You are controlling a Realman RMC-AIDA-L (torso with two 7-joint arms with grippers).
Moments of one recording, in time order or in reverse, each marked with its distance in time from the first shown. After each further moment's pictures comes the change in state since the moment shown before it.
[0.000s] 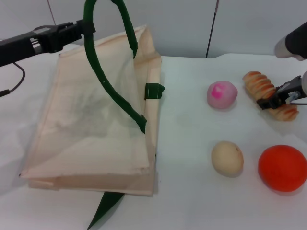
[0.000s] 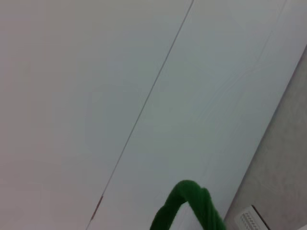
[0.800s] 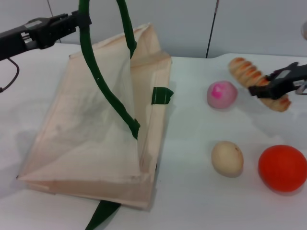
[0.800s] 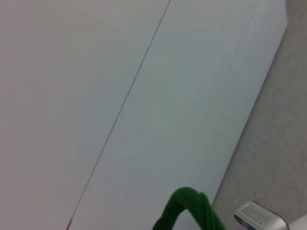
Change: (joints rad) left arm 0.014 0.001 -0.010 0.019 -0.062 -0.090 -0.002; right arm -0.143 0.003 0.000 -0.360 0.296 0.375 -0.199
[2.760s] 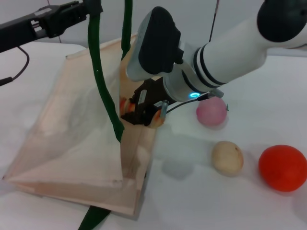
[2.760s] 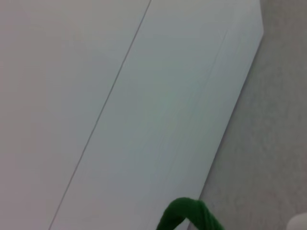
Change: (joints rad) left arm -0.049 0.001 0.000 -0.021 -0.018 -0.018 0.001; right arm 0.343 0.014 -1.078 0.167 0.625 -0.371 0.163
